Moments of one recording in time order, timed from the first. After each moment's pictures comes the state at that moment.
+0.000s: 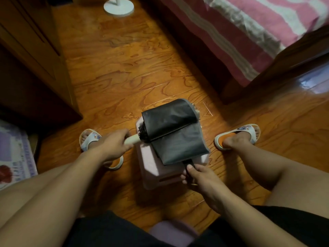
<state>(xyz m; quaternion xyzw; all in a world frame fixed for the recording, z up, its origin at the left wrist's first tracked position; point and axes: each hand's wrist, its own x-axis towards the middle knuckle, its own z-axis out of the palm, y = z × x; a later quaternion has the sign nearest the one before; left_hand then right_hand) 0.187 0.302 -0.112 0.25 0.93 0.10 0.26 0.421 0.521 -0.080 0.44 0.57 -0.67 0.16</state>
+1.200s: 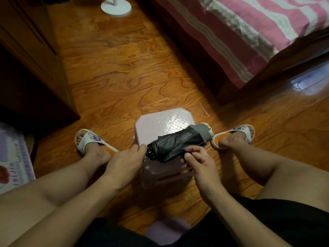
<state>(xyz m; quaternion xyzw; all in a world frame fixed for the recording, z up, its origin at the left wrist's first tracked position) 0.271 0.308 -0.120 0.42 0.90 0.01 0.08 0.410 0.513 -0.067 0.33 0.67 -0.67 -0.04</state>
